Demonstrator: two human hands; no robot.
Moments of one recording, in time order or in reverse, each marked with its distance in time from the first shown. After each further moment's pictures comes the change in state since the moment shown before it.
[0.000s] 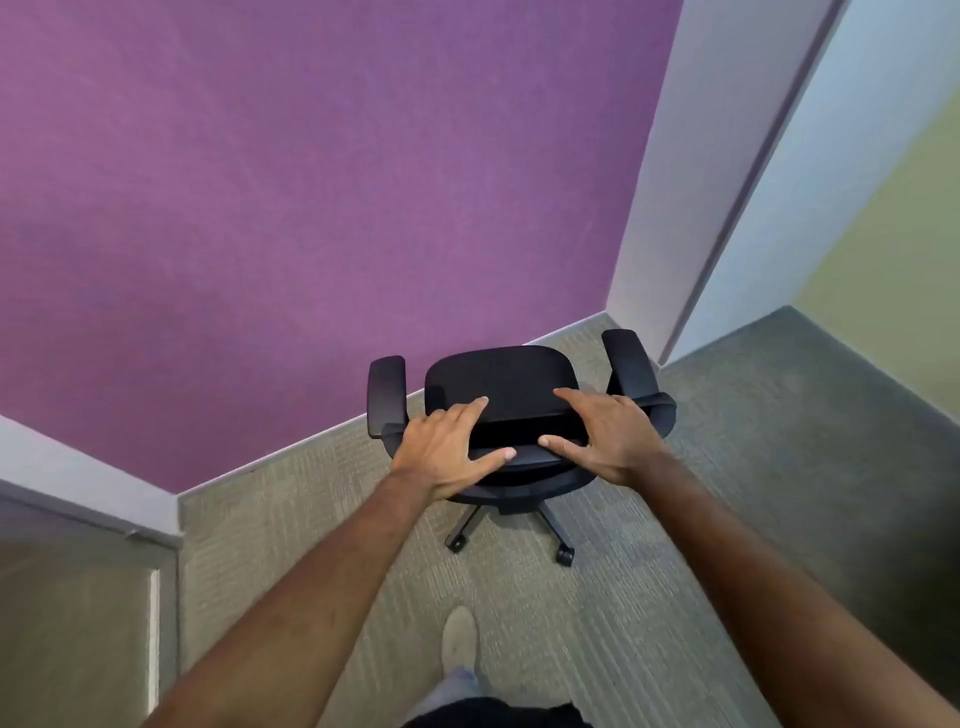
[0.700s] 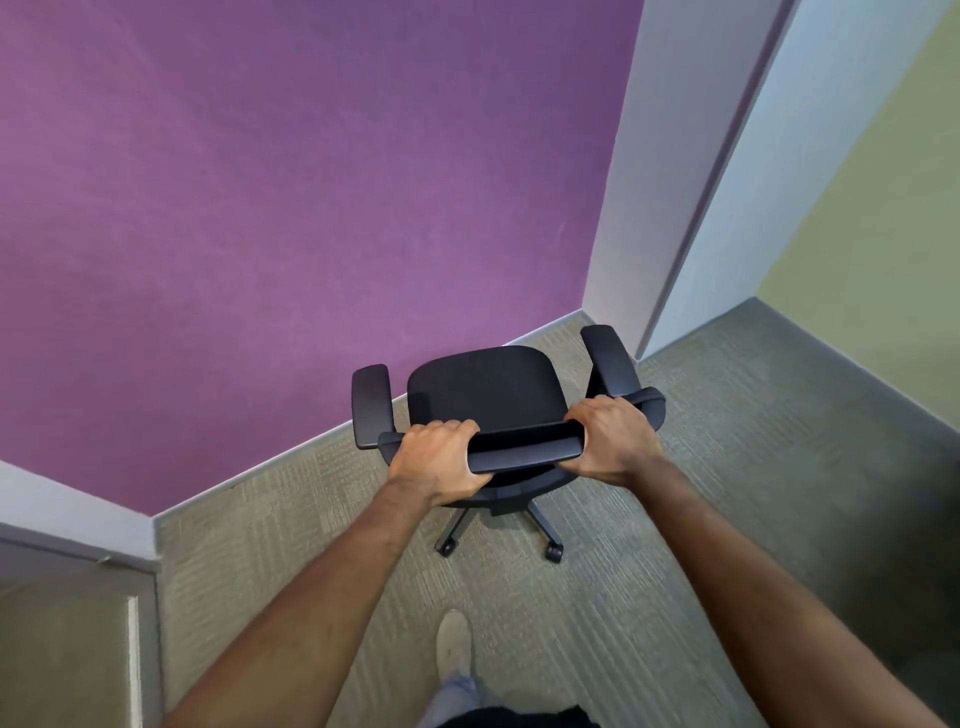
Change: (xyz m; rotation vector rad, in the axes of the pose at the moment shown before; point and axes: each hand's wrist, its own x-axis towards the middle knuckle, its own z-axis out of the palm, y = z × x) left_hand -0.003 0.007 0.002 0.102 -0.048 0.100; right_hand -0.015 0.013 0.001 -0.134 -0.005 0.038
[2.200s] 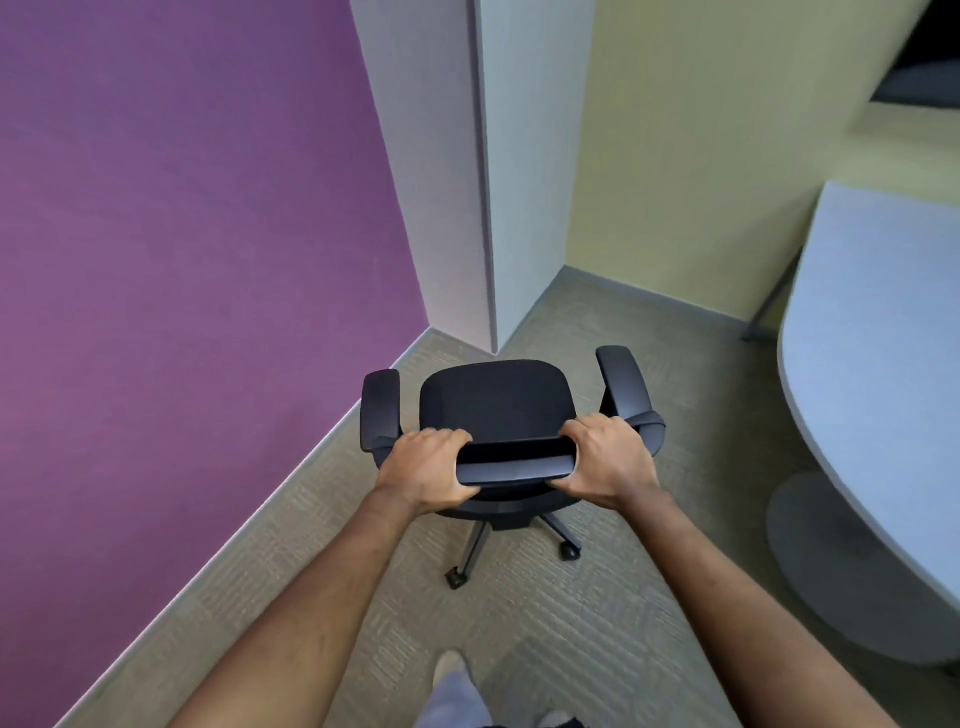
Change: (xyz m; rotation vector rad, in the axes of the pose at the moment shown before) left_hand 0.083 0.140 -0.010 0.002 -0.035 0.510; right_hand -0.147 0.090 0.002 -0.032 0.180 0.500
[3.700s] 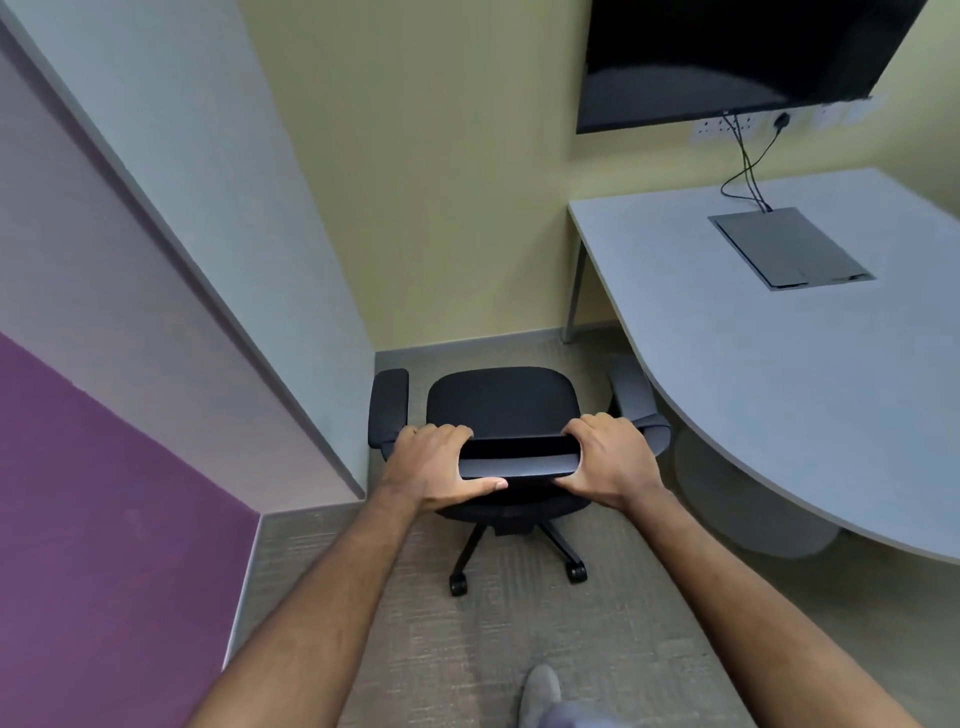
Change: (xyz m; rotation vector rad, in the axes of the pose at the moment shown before) left_hand 0.511 0.014 -0.038 0.092 0.063 0.705; right_hand 0.241 0.197 -0.013 -0.118 0.084 0.703
